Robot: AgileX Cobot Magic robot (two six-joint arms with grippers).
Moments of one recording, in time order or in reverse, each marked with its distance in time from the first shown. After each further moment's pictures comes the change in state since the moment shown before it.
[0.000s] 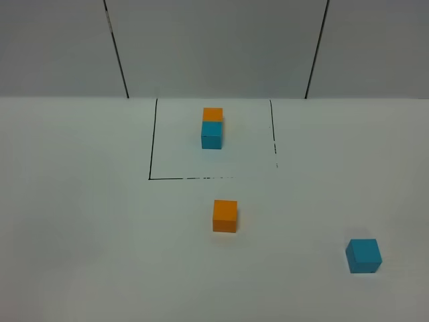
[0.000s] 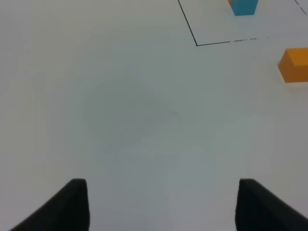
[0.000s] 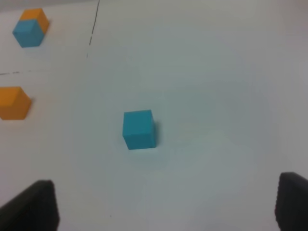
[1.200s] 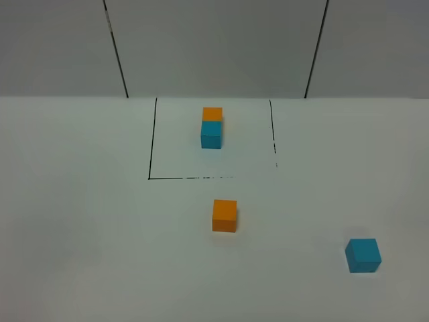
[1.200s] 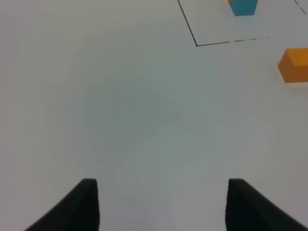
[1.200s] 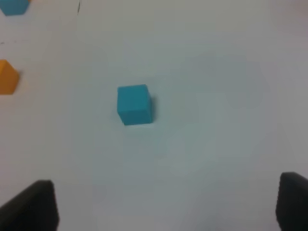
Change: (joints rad) left arm 0.000 0.000 0.000 0.000 0.000 0.000; right arm 0.000 0.177 -0.016 0.014 -0.006 0.000
